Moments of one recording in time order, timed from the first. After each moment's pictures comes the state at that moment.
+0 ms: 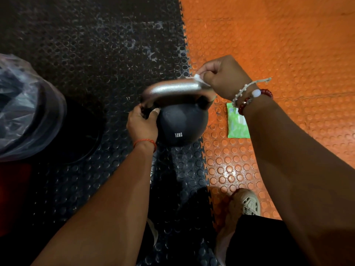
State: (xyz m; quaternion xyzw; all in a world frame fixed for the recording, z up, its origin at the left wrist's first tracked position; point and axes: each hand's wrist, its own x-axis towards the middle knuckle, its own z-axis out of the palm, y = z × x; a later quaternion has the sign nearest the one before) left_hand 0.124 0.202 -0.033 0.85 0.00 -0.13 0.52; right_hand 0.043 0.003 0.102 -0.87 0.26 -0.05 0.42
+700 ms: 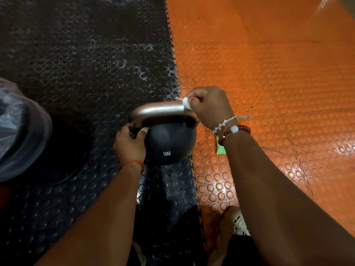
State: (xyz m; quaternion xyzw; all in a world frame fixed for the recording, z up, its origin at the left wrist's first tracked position) left_hand 0.124 0.203 -0.037 0.85 0.00 -0.12 0.51; right_hand 0.033 0.017 0.098 -0.87 0.31 -0.12 0.38
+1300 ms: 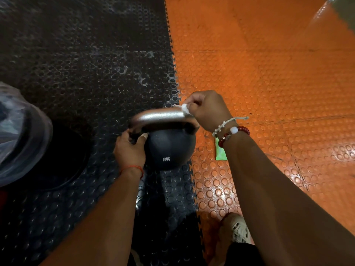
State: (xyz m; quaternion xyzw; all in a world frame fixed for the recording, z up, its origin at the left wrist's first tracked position) left_hand 0.123 0.203 -0.037 0.85 0.00 -0.12 0.51; right_hand 0.038 0.011 0.102 -0.87 0.29 -0.08 0.38
